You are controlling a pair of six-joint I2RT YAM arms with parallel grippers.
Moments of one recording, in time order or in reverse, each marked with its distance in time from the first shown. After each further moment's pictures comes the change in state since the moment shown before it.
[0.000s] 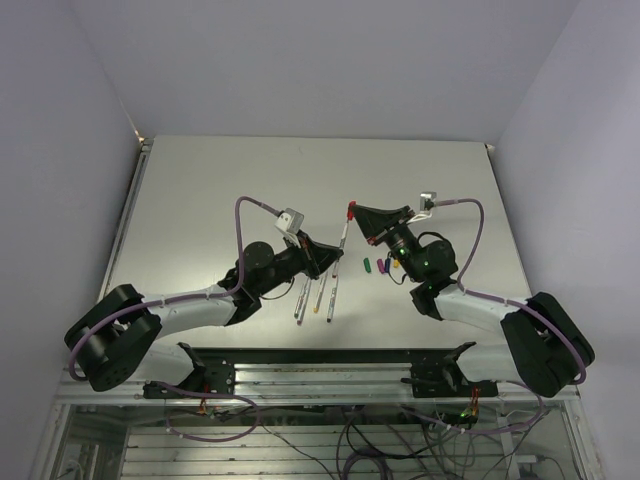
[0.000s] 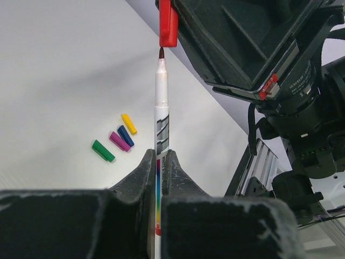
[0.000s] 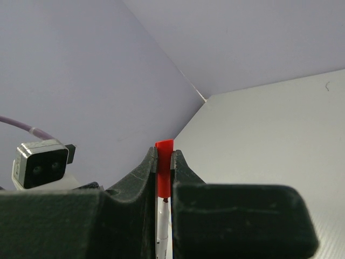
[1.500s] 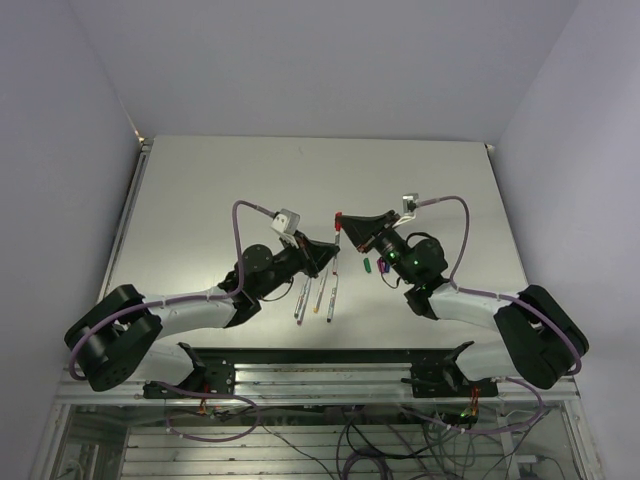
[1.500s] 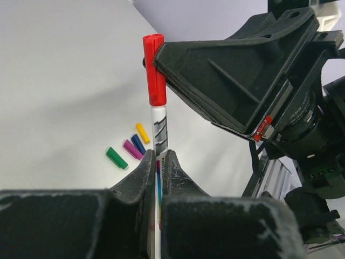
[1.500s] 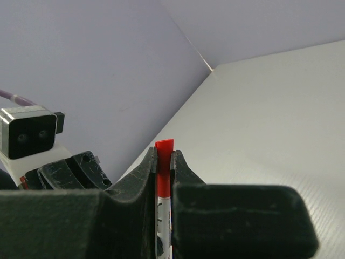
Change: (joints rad) left arm -0.002 -0.001 -0.017 0.047 -0.087 0.016; right arm 0.047 0.055 0.008 -0.034 -0.064 -0.013
